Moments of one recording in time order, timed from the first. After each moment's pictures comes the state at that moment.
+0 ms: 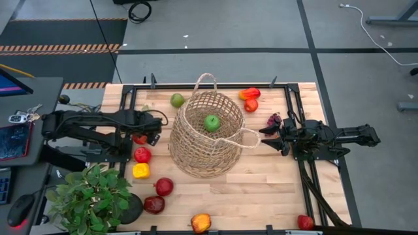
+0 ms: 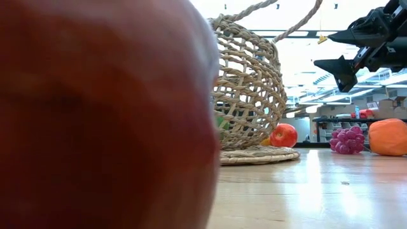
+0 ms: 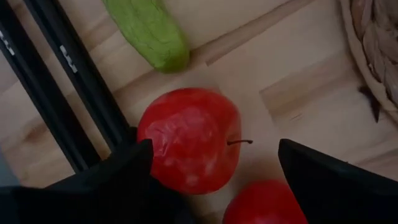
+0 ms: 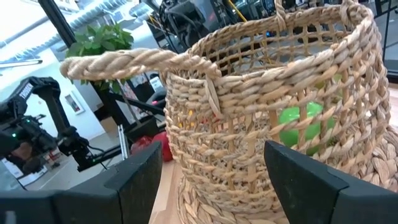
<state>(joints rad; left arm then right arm) 0.14 1.12 0.75 -1.20 -0.27 -0.91 0.02 0.05 0.01 0.08 0.02 0.43</state>
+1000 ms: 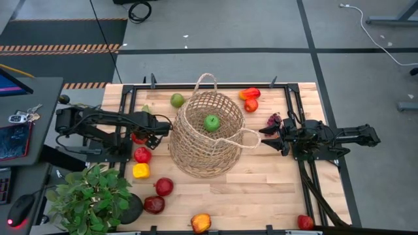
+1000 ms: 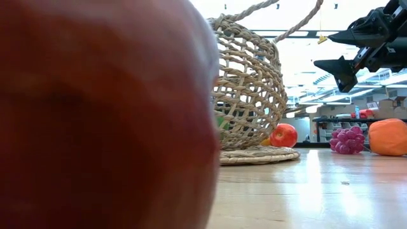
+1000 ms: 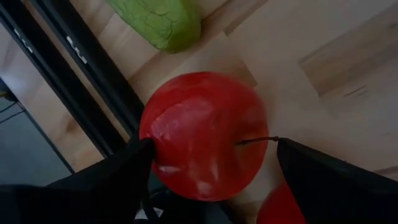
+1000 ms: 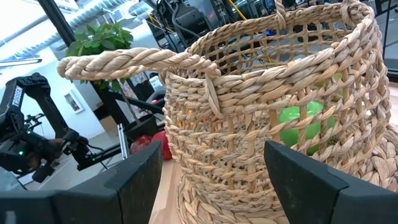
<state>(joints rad) 0.14 1.34 0.75 -1.22 -0.26 -0.79 0.02 0.05 0.01 0.08 0.02 0.43</state>
